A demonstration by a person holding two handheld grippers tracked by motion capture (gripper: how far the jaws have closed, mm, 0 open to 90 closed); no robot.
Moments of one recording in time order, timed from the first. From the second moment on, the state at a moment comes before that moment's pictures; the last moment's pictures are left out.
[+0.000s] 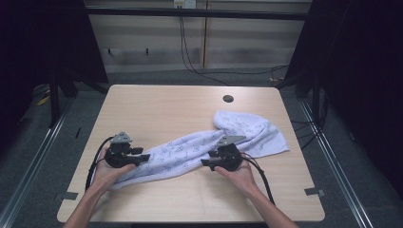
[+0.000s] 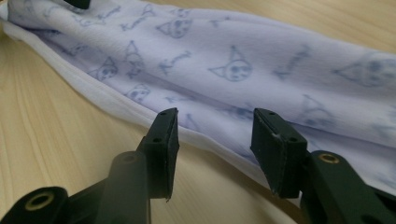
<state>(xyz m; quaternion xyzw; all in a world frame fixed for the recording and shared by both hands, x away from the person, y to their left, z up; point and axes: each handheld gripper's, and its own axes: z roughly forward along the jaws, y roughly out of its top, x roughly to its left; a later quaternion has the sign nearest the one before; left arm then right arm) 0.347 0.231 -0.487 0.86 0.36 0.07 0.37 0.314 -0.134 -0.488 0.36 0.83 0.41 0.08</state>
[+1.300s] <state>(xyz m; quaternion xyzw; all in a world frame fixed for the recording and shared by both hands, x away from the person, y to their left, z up) 0.313 0.166 -0.482 0.85 0.31 -0.05 0.43 0.254 -0.327 -0.476 0.52 0.76 0.33 0.21</state>
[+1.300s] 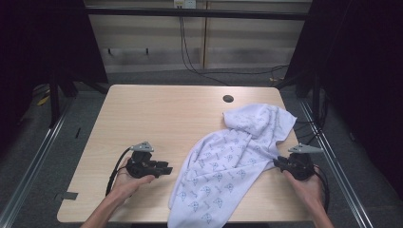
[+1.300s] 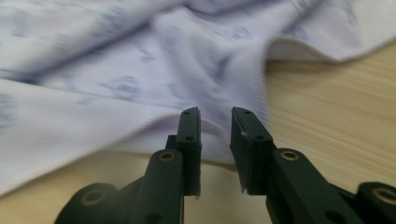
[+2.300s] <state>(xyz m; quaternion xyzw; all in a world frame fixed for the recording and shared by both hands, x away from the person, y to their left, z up) 0.319 0.229 -0.465 0.80 0.36 0.01 0.47 0.208 -0.211 -0.491 0.35 0.87 0.32 0.11</state>
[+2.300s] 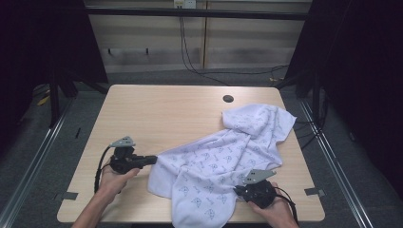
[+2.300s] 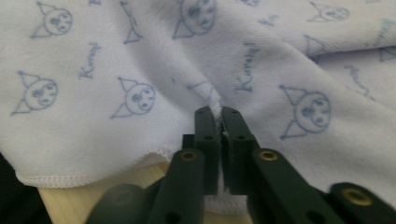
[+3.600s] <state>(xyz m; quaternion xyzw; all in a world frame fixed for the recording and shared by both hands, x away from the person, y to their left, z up) 0.308 0.193 -0.467 0.83 0.33 -0.02 0.44 0.201 -0.280 -0.460 0.42 0.81 0.37 0.14</state>
